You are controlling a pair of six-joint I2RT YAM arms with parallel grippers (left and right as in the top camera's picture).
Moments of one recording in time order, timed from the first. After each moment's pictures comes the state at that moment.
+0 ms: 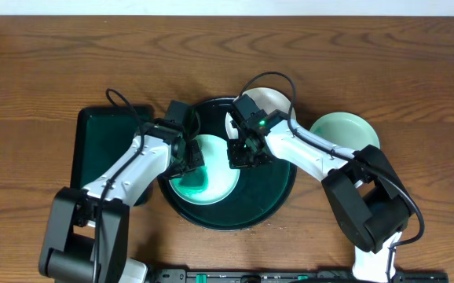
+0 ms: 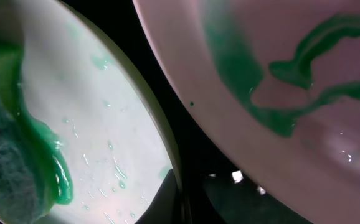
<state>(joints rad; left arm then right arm) -0.30 1.65 0.93 -0.71 0.12 -0.58 0.66 2.01 1.31 -0.66 -0.28 0.56</state>
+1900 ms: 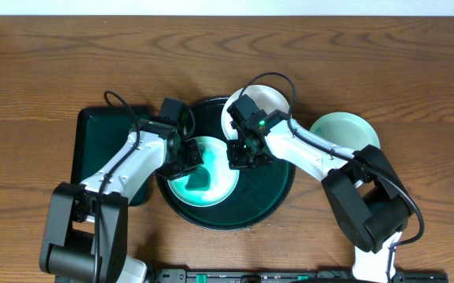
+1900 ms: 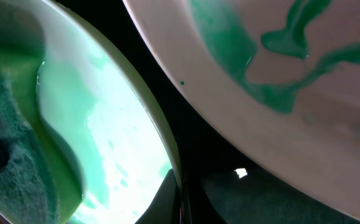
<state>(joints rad) -0.26 1.67 0.95 -0.74 0.25 -0.58 0.66 2.01 1.31 -0.67 -0.30 0.56</state>
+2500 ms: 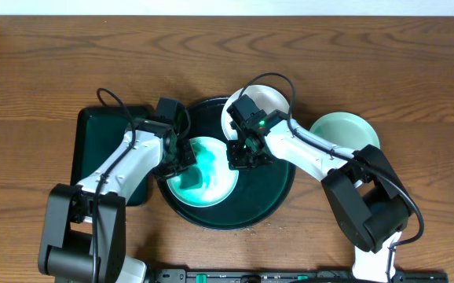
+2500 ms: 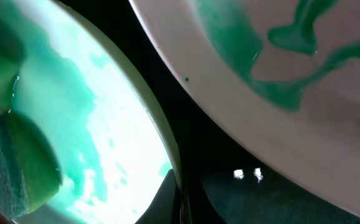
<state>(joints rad) -0.23 1.66 0.95 -0.80 0.12 -0.60 0.66 2.01 1.31 -0.67 -0.31 0.56</state>
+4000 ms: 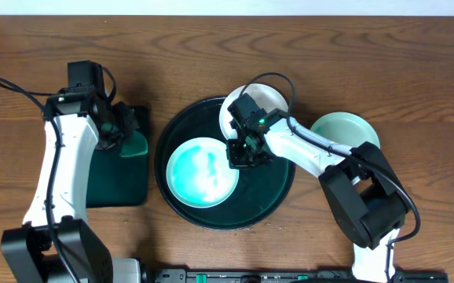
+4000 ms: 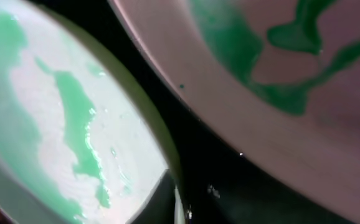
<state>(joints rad) 0.15 1.57 1.26 -1.00 0.09 -0.45 0.65 2.04 1.32 -0.66 -0.34 0.56</state>
